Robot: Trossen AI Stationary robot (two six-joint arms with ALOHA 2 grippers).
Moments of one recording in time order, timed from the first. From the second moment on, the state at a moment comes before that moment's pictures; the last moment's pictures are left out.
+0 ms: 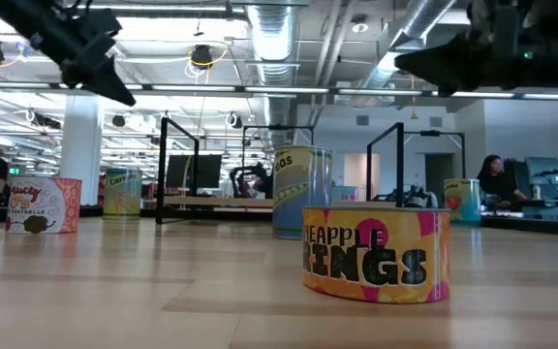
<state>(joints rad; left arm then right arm) 0.28 0.55 0.59 -0.63 -0.45 -0.12 0.05 0.93 0.13 0.95 0.21 -0.17</state>
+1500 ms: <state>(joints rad) 0.96 1.09 0.76 -0.75 -0.10 0.68 -0.08 0.65 0.11 0.70 0.08 -0.26</state>
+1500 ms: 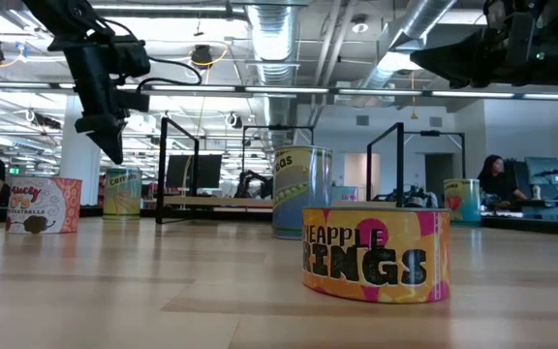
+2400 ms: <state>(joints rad) 0.96 1.23 0.80 -0.78 -0.26 0.68 -0.08 0.65 0.11 0.70 0.08 -0.27</state>
